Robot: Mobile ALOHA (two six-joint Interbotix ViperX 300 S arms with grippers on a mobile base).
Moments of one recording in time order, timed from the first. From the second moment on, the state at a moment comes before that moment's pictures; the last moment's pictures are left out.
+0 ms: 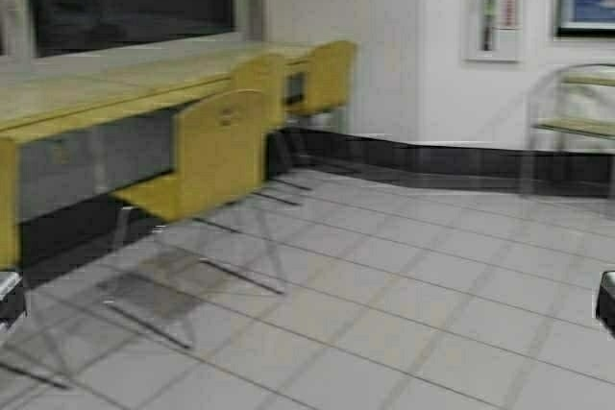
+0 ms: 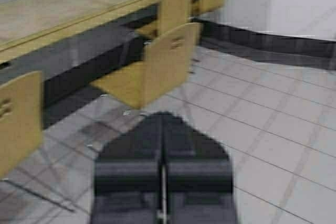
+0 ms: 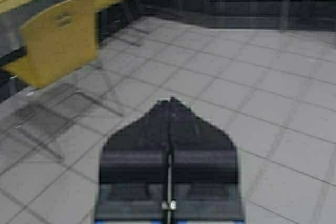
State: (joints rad) left arm -0.01 -0.96 1.19 0.00 -0.25 -0.06; right arm 0.01 -0.89 1.17 -0.02 -0.17 0.03
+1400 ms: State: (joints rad) left arm -0.05 -0.96 1.20 0.01 -0.26 -0.06; right arm 0.01 -0.88 1.17 -0.01 -0.17 0.11
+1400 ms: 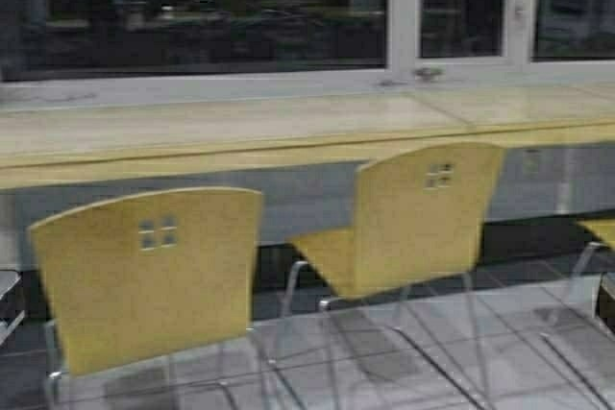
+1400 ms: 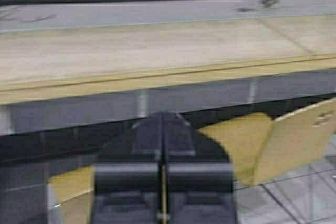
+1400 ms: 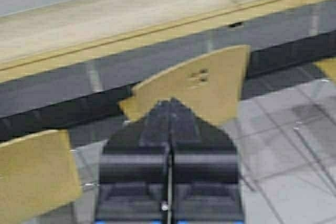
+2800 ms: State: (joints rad) left arm -0.05 -0.93 1.19 0.00 -0.26 -0.14; right arm 0.01 -0.83 1.14 -0.01 -0.04 0.12
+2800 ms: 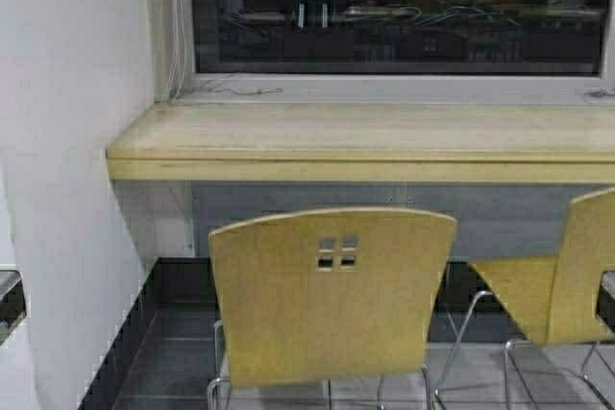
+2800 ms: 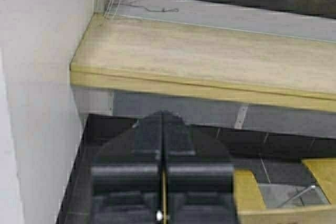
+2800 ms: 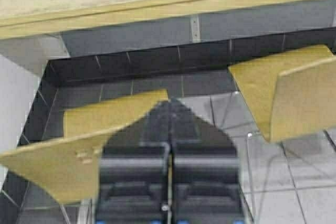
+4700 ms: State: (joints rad) left arm -0.46 -0.25 1.09 -0.72 -0.21 -0.54; right arm 0.26 0.03 0.81 0.37 0.06 0.47
